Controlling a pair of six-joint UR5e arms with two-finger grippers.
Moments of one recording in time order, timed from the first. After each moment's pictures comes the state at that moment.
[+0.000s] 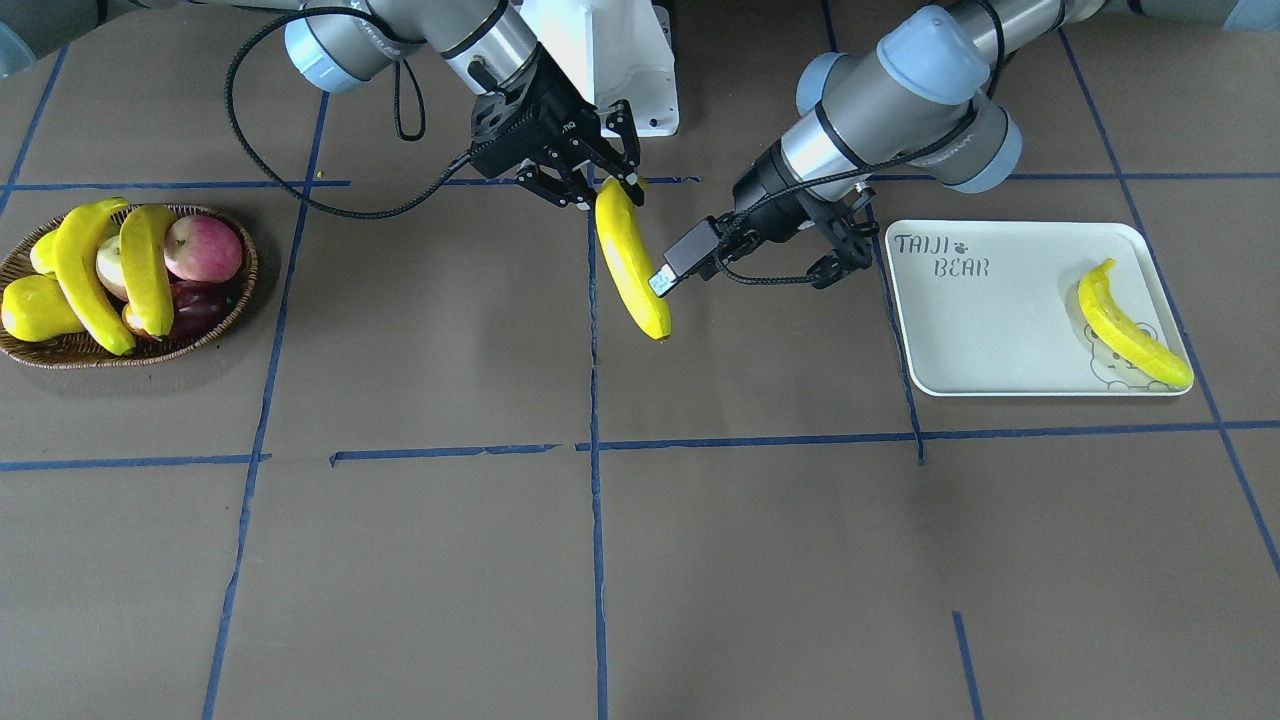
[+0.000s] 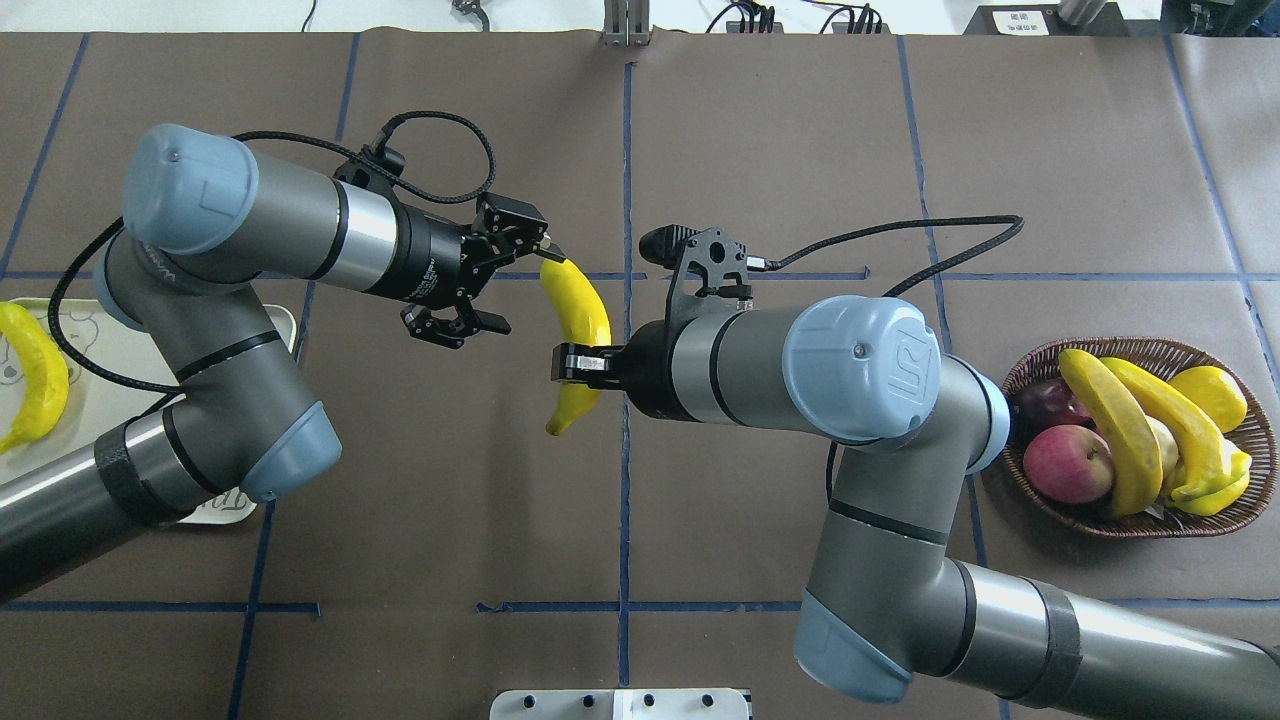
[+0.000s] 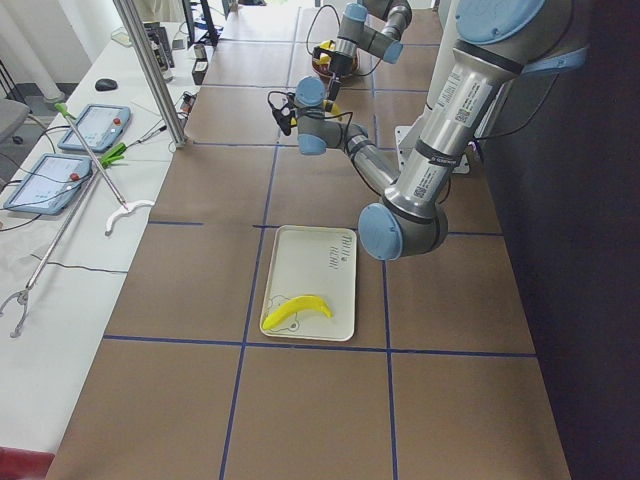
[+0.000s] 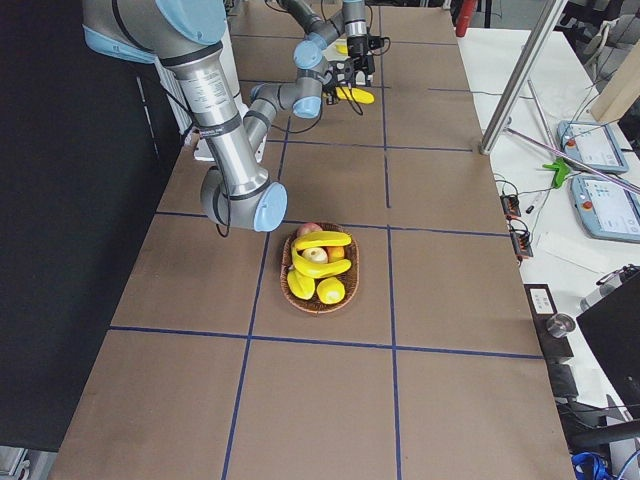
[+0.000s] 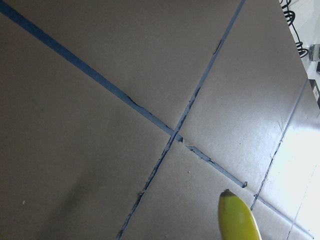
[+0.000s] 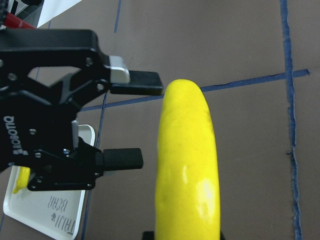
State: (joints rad) left arm -0.69 -2.10 -1.67 -2.38 -2.08 -2.06; right arm 0.42 -0.98 1.85 -1.02 1.70 1.41
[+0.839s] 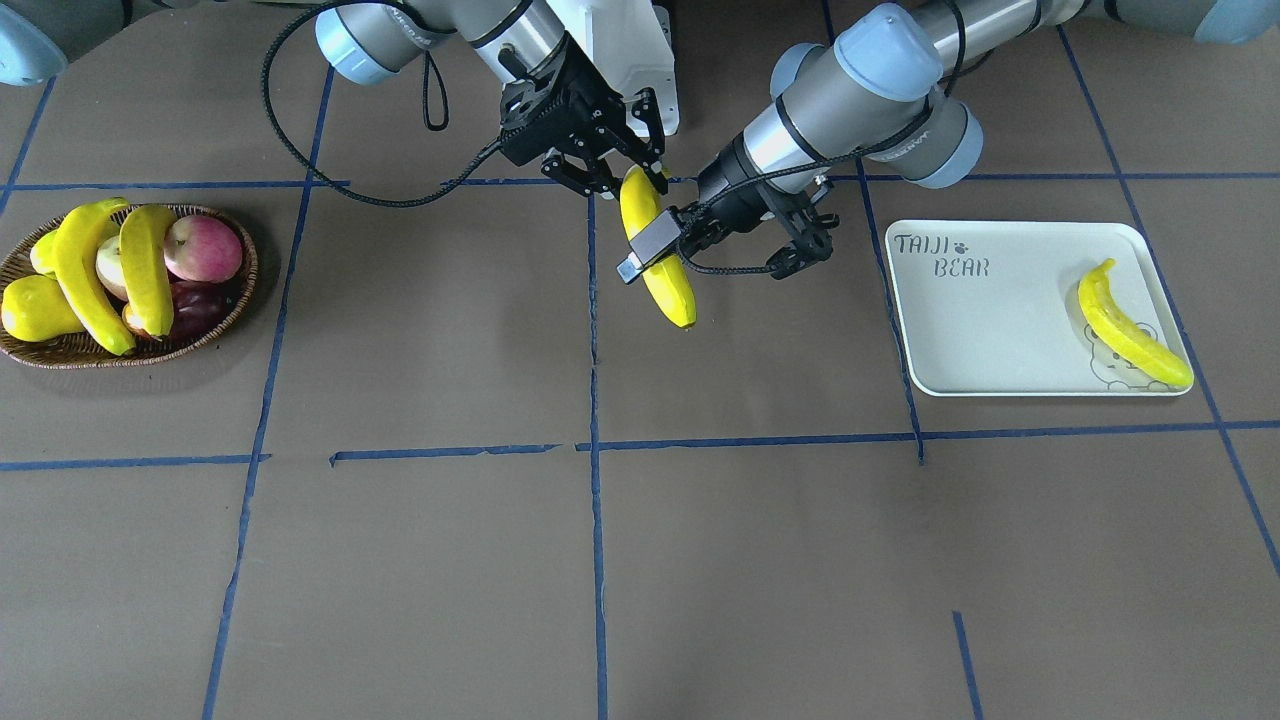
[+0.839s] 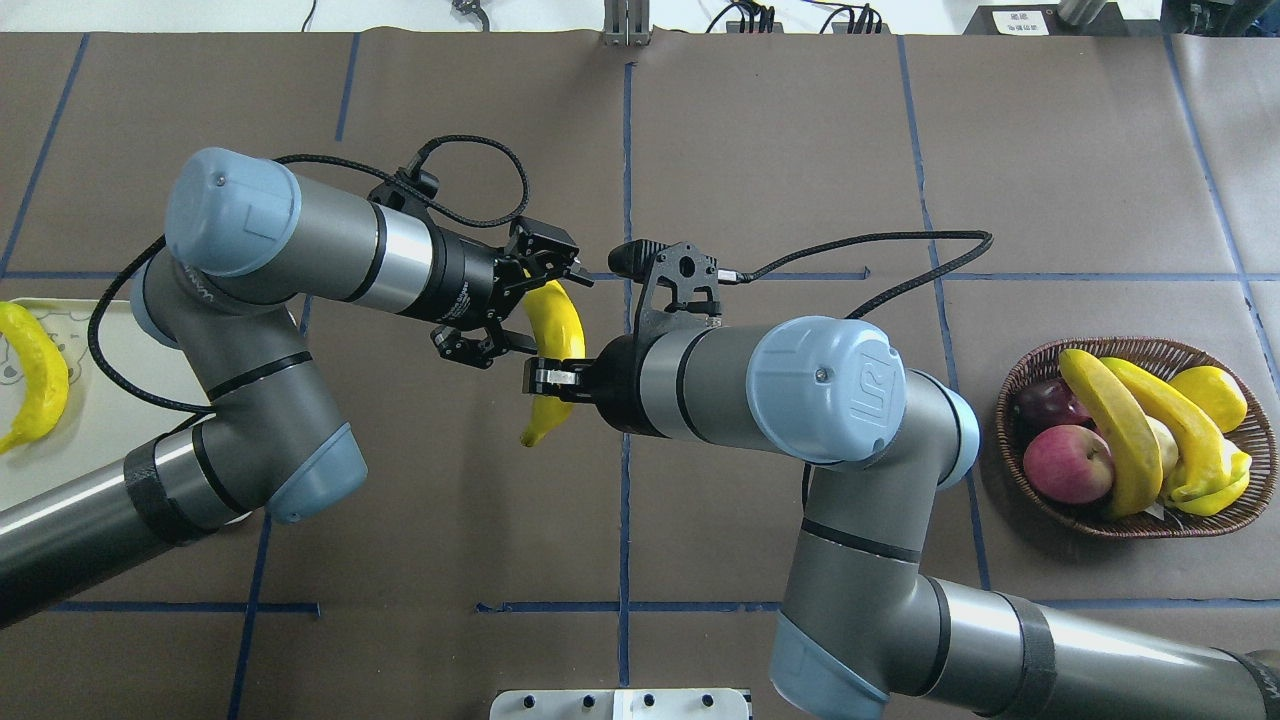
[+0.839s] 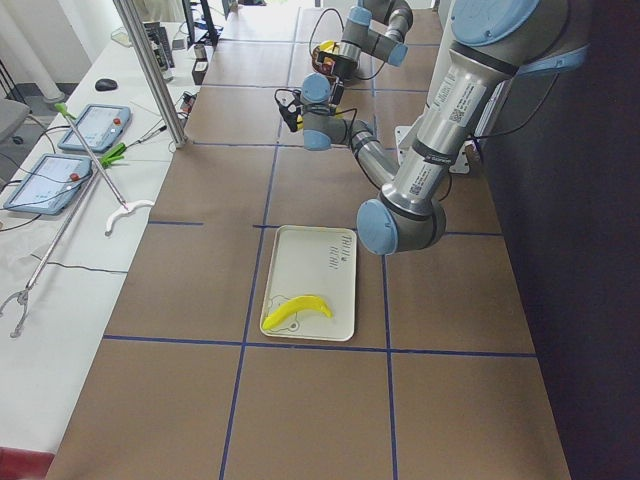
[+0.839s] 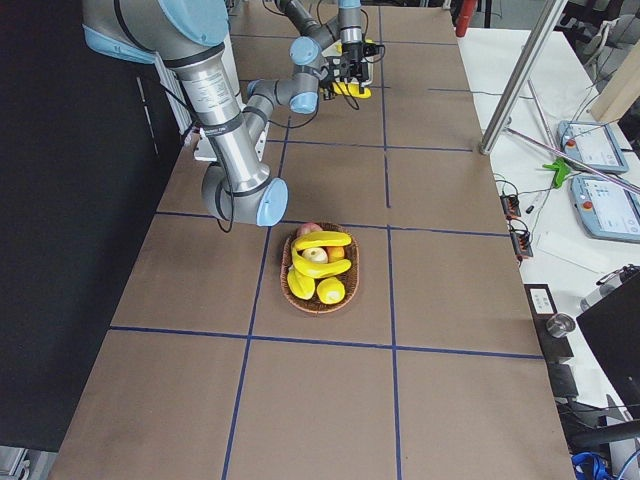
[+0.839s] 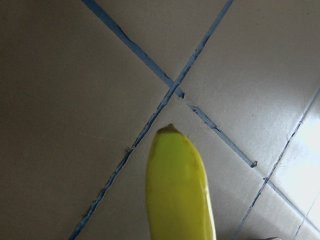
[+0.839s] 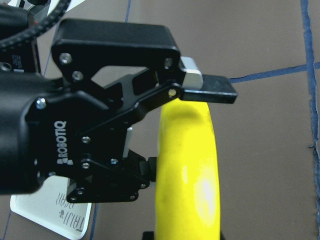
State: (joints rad) left arm -0.65 -2.12 -1.66 -2.37 -2.06 -2.06; right arm 0.39 -0.95 1.83 -1.02 1.67 1.41
